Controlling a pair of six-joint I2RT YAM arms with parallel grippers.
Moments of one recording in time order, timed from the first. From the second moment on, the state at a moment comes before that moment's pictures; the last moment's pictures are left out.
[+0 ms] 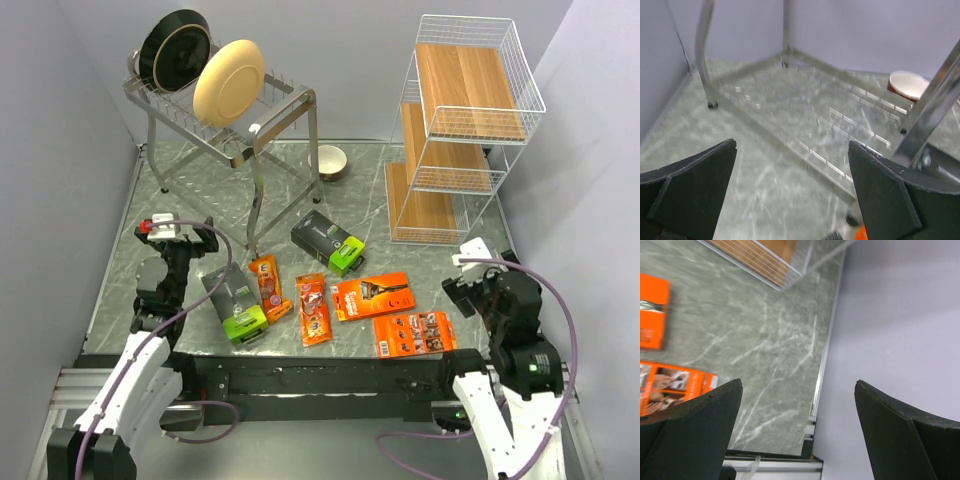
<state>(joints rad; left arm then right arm) -0.12 0.67 0.30 0.49 -0.13 -0.09 0.07 0.36 0.83 -0.95 0.18 -0.61</state>
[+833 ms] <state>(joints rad) 0.33 1.33 1.28 -0.12 0.08 -0.21 0.68 1.13 1.34 -0.41 -0.23 -0.16</state>
